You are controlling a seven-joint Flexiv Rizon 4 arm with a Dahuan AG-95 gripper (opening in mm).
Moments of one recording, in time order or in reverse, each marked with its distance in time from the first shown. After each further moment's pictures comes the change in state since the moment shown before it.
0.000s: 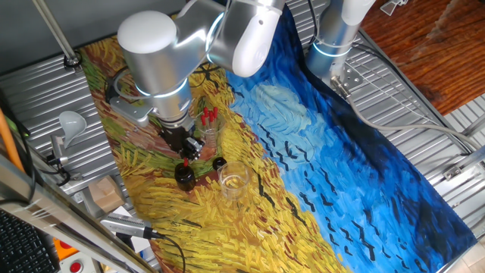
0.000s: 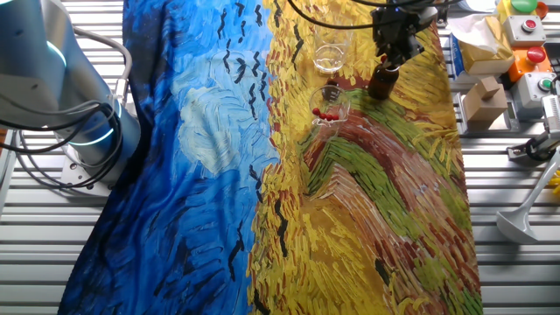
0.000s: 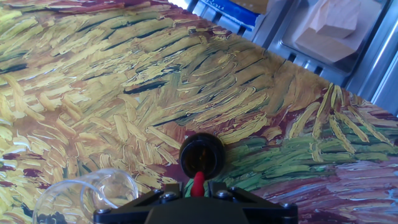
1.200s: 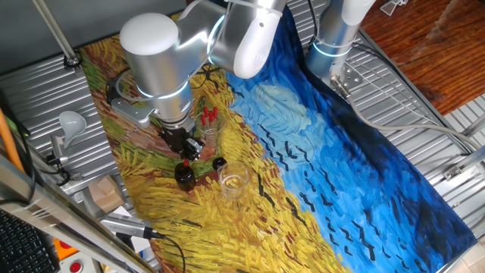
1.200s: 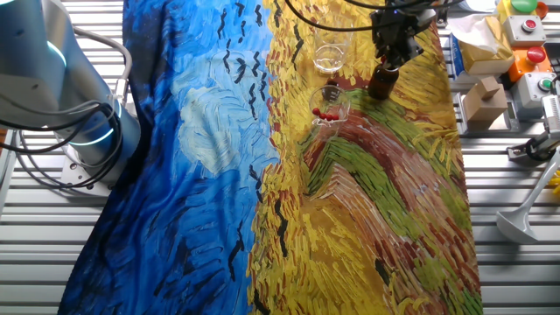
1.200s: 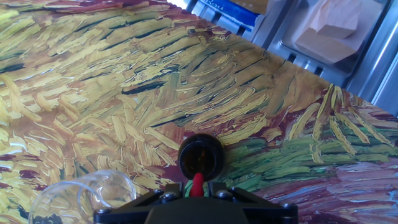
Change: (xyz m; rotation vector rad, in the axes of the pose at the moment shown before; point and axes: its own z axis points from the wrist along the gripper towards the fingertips) arm 0.000 -0.001 0.004 0.006 -0.006 -0.002
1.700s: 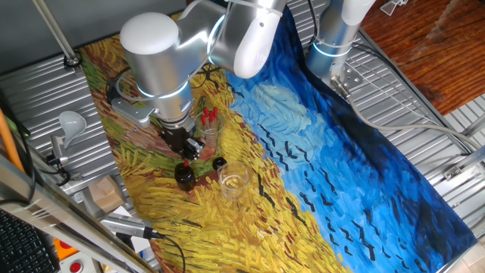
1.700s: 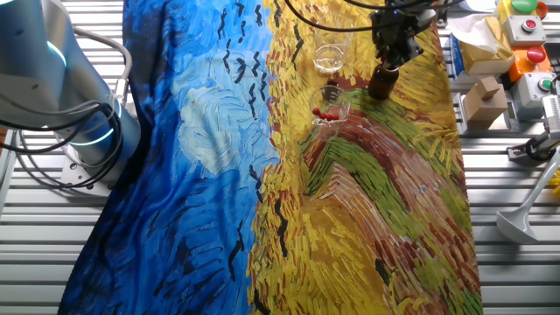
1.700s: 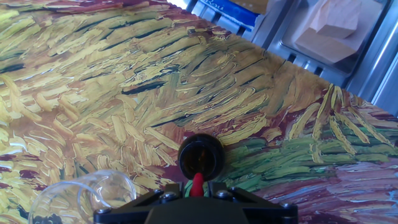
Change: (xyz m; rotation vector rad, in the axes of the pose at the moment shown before) arm 0.000 0.000 0.000 0.000 -0.002 -0.004
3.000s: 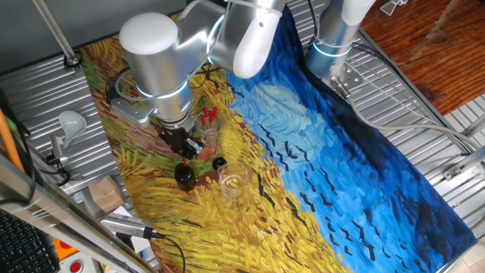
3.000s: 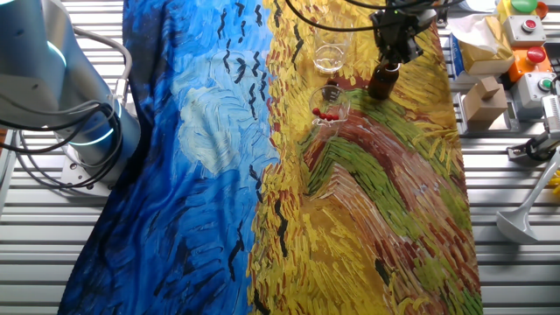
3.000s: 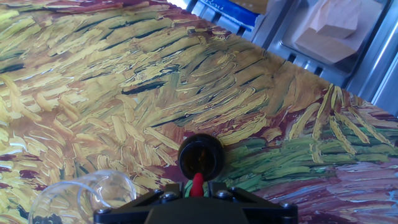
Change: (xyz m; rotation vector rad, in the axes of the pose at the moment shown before) arm -0.001 0.000 0.000 -0.001 0.000 -0.003
